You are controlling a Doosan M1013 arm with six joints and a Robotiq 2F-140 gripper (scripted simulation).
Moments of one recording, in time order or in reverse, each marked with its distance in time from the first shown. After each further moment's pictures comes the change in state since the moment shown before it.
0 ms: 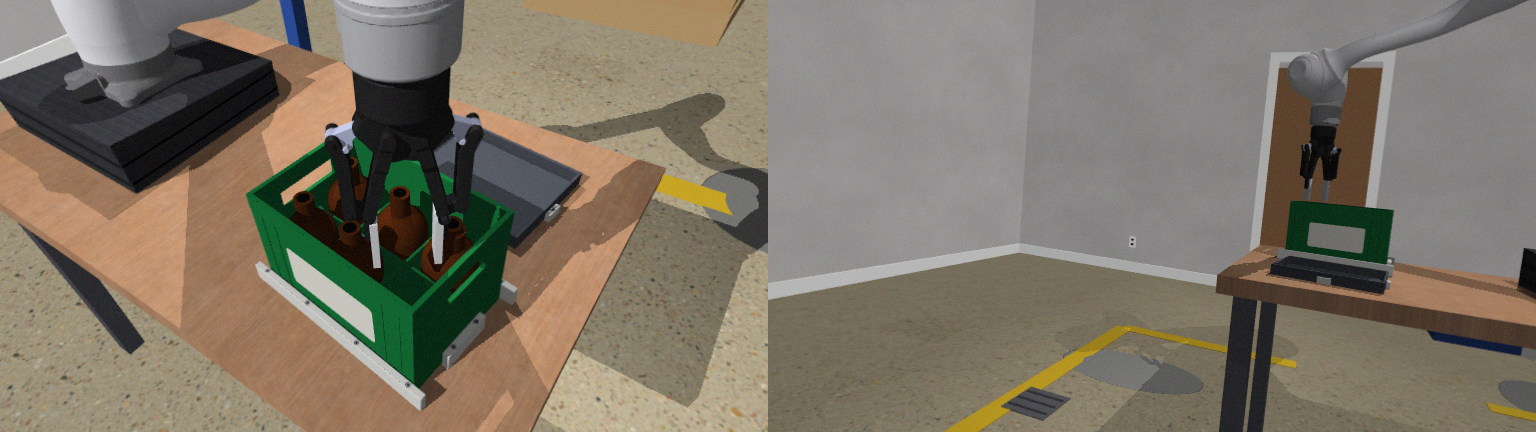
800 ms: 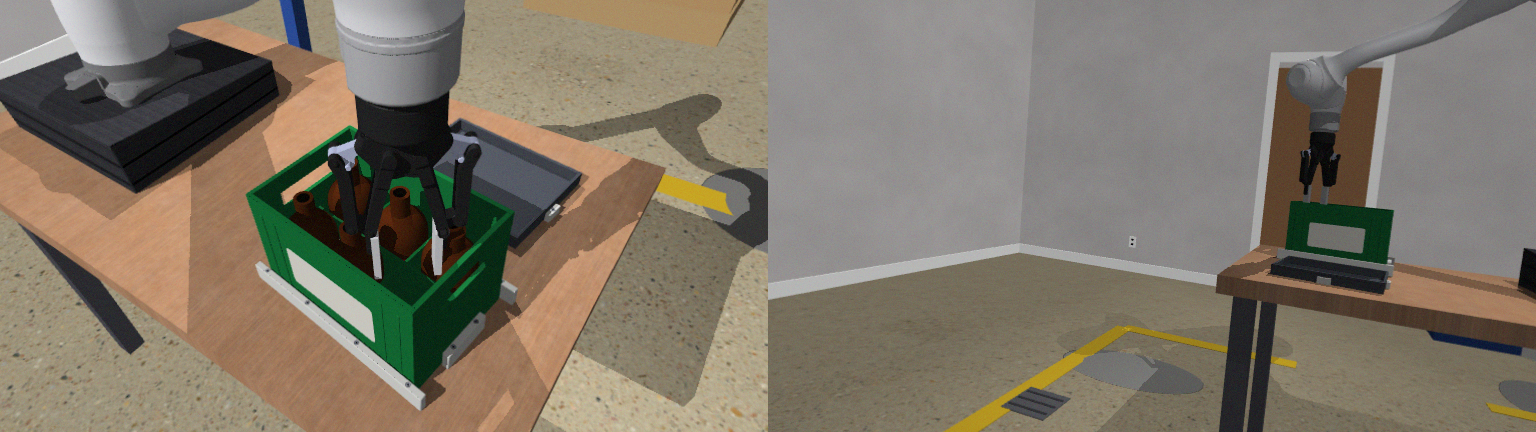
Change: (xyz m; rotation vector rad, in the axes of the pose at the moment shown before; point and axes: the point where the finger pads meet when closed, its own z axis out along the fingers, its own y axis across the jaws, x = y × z) arm 0.000 0.000 0.019 0.000 0.000 0.000
